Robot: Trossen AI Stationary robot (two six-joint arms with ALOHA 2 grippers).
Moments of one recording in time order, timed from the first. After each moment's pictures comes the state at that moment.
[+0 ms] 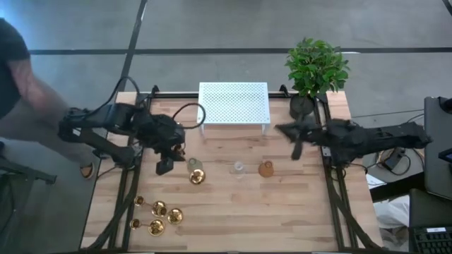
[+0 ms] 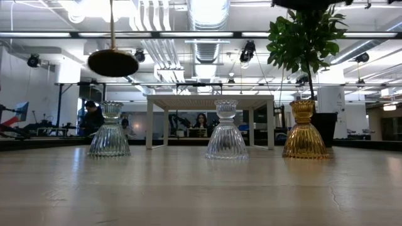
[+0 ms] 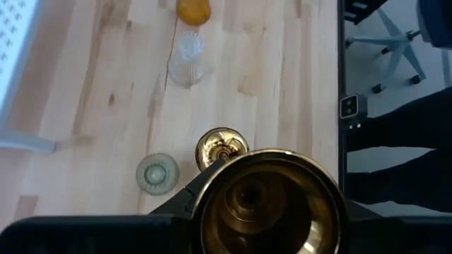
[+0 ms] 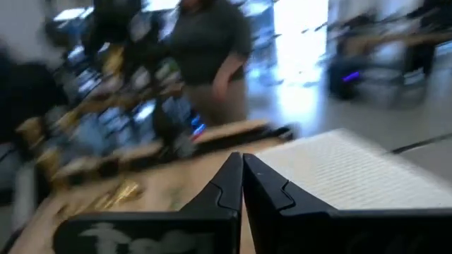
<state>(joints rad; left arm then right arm) -0.13 1.27 1.65 -1.28 0.09 -0.33 0.08 0.78 0.62 0.11 0.32 0.19</state>
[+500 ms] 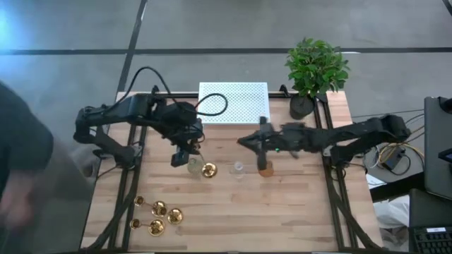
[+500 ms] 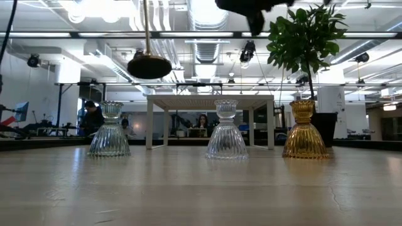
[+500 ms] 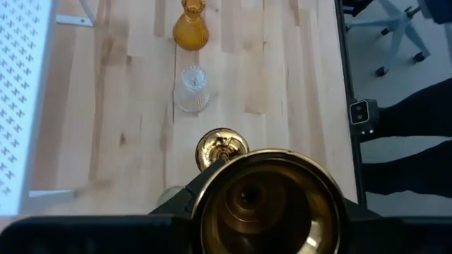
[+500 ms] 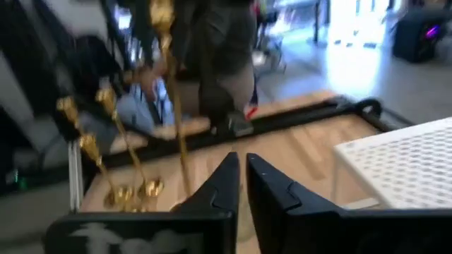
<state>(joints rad) -0.02 1.46 1.84 -1.32 0.17 -0.11 0.07 1.33 0.90 0.26 0.13 0.25</state>
